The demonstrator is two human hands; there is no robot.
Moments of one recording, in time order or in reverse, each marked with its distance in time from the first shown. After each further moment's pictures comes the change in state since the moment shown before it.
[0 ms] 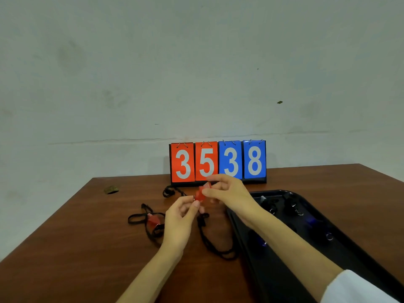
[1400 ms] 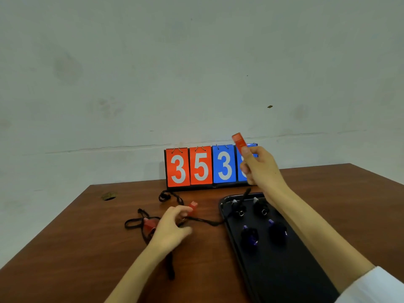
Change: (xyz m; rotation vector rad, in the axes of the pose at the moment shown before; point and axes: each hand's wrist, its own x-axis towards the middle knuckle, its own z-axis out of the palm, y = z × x) left_hand 0.007 0.002 -0.019 0.568 -0.257 -0.128; right_hand -0.016 -0.049 -0.064 0.116 0.375 -0.024
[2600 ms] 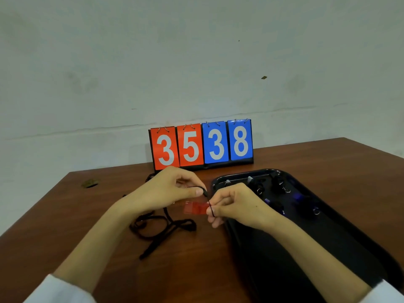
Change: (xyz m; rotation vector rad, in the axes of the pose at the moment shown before) left_hand 0.021 0.065 -0.032 0.175 -0.394 0.384; right_hand -0.038 0.080 0.011 -0.129 -0.642 0.037
